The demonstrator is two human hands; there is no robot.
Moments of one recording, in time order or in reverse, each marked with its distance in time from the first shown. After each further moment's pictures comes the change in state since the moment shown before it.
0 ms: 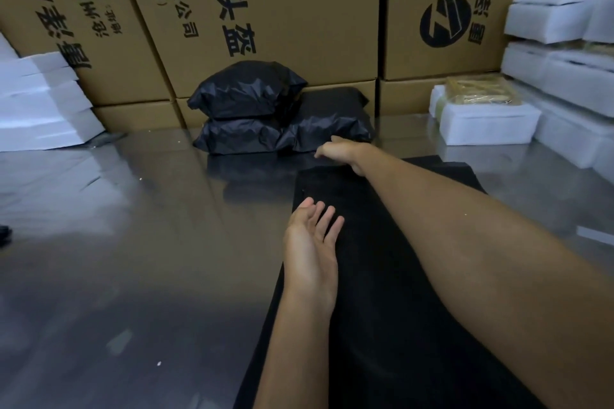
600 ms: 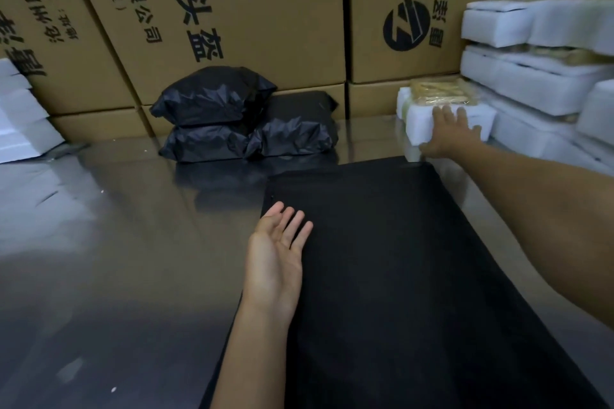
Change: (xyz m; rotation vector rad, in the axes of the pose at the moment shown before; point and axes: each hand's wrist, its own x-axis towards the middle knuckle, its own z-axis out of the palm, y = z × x) left_hand 0.003 0.003 0.000 -0.012 -0.060 -0.032; right_hand -0.027 0.126 -0.187 -0.739 0.567 0.162
